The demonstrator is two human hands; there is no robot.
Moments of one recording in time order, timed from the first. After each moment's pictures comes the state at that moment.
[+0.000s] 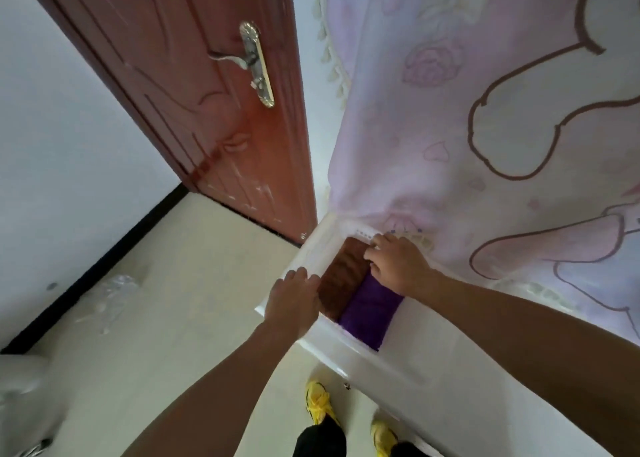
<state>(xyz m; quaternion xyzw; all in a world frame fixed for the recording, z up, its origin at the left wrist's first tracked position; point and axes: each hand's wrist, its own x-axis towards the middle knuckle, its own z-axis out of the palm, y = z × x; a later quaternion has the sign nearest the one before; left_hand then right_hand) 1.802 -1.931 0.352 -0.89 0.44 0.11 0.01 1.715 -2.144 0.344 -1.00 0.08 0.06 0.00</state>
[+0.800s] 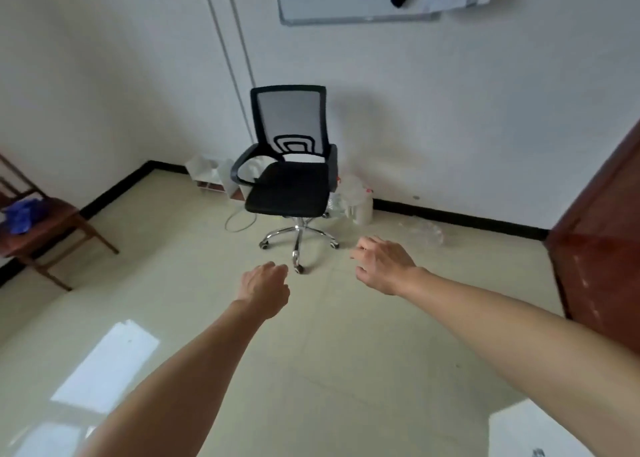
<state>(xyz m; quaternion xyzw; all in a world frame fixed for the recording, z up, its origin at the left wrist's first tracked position) 1.504 -1.399 0.454 -0.95 -0.30 0.07 -0.03 1.687 -1.559 0.444 -0.83 -0.55 0.01 0.06</state>
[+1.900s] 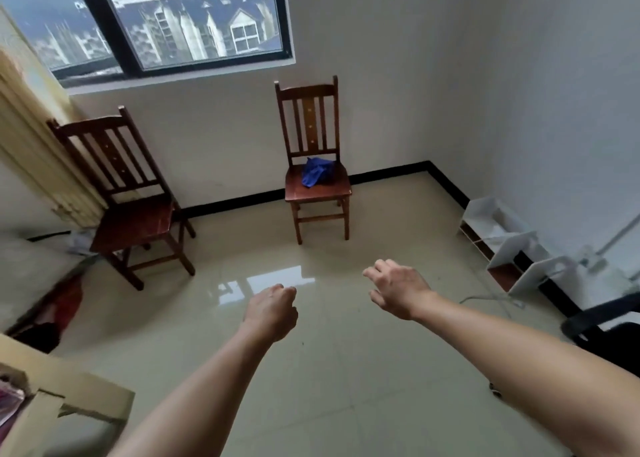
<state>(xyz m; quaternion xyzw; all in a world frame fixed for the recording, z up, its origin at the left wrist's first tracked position) 1.189 -0.719 0.433 -0.70 -0.71 0.05 -0.08 1.439 -0.658 0.428 -0.49 -0.87 0.02 -0.04</state>
